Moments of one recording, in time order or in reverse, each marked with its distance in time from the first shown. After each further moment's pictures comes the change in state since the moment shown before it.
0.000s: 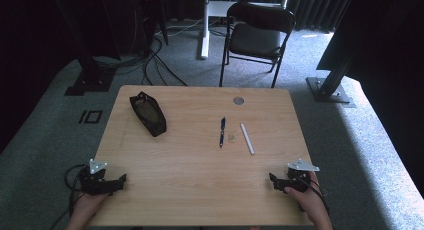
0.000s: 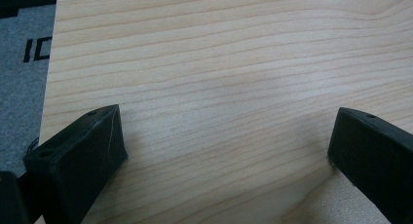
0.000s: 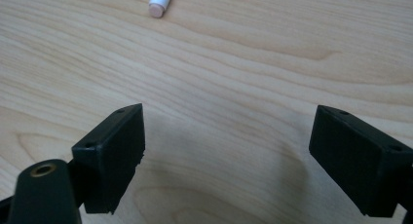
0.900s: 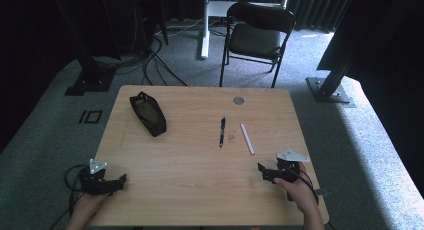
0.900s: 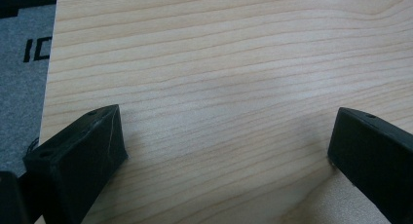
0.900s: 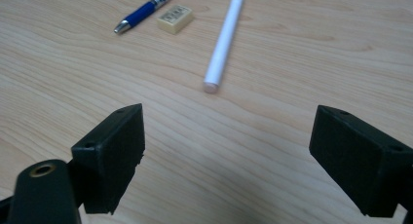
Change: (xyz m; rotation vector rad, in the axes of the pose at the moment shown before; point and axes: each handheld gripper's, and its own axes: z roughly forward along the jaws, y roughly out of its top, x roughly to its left) left arm 0.000 0.000 0.000 0.000 0.000 0.000; right arm 0.028 0.040 0.008 -0.084 0.066 -0.023
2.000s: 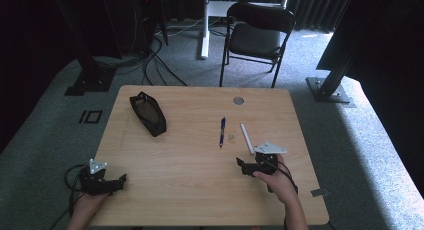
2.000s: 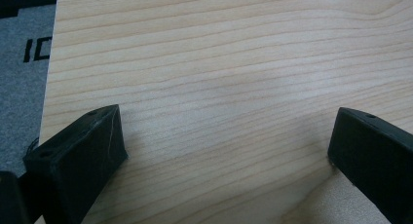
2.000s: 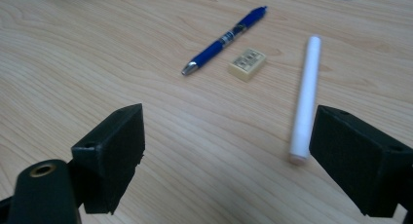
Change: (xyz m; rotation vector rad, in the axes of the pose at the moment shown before) left arm 0.000 0.000 0.000 0.000 0.000 0.000; right arm 0.047 0.035 0.031 -0.031 0.105 -0.072
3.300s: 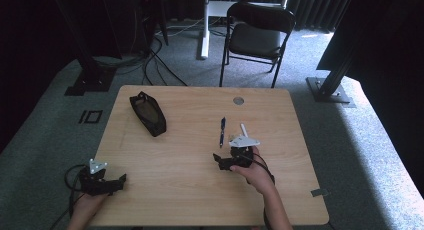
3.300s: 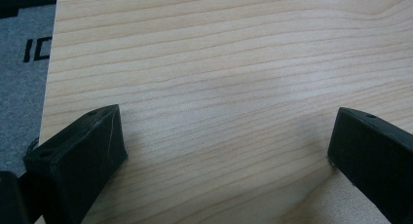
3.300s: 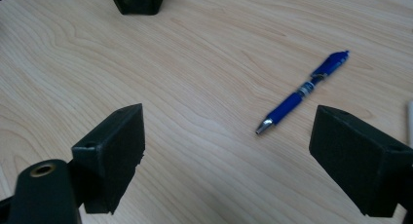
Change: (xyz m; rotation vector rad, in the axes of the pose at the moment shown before) left arm 0.000 0.000 0.000 0.000 0.000 -0.001; right arm 0.047 0.035 0.045 -0.011 0.099 -0.087
